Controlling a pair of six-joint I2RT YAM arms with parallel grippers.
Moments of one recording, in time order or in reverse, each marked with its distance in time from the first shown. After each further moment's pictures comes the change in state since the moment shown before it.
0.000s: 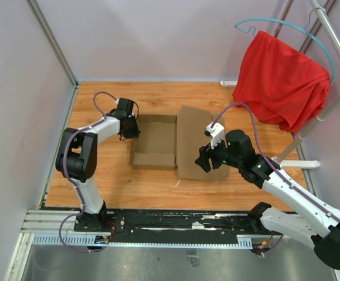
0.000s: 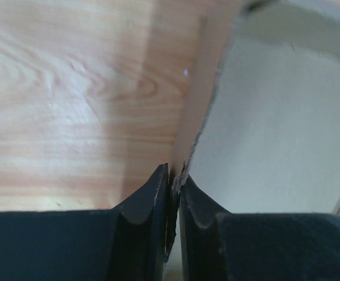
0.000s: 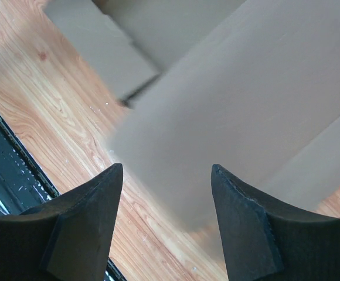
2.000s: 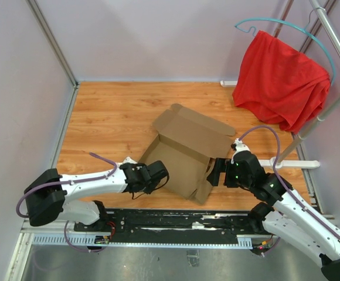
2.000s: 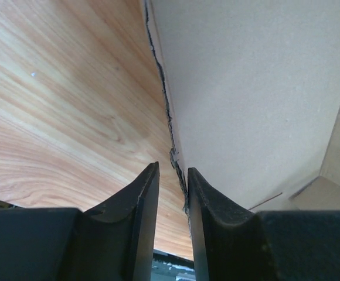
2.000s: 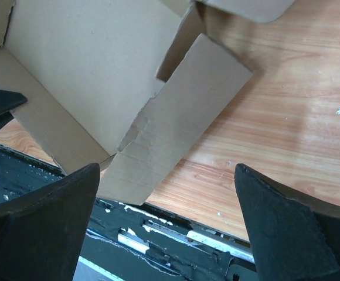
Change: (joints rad) left arm -0.834 -0.541 -0.492 -0.309 -0.371 -1.493; right arm 0.000 -0.274 -0.179 -0.336 0.237 0.592
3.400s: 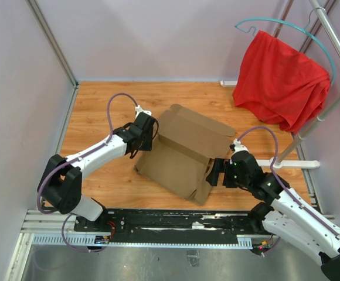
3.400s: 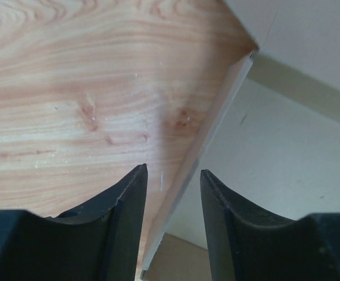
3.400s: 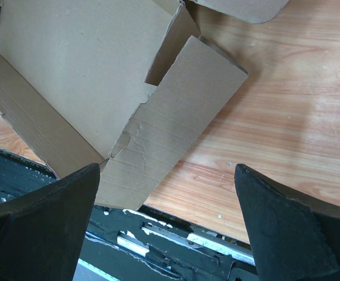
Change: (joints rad) left arm 0.481 0.177 0.331 0.176 0.065 1.548; right arm 0.000 0.023 -0.025 0.026 -0.001 0.026
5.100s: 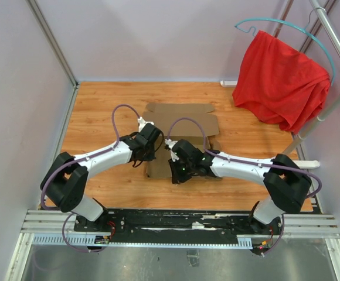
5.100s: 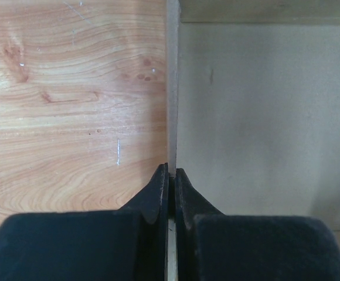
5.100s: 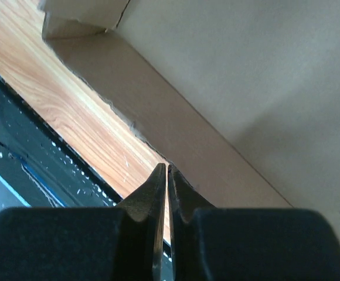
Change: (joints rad) left arm -0.069 0.021 -0.137 0.057 0.083 -0.190; right arm 0.303 0.866 0.372 0.338 -0.222 -0.229
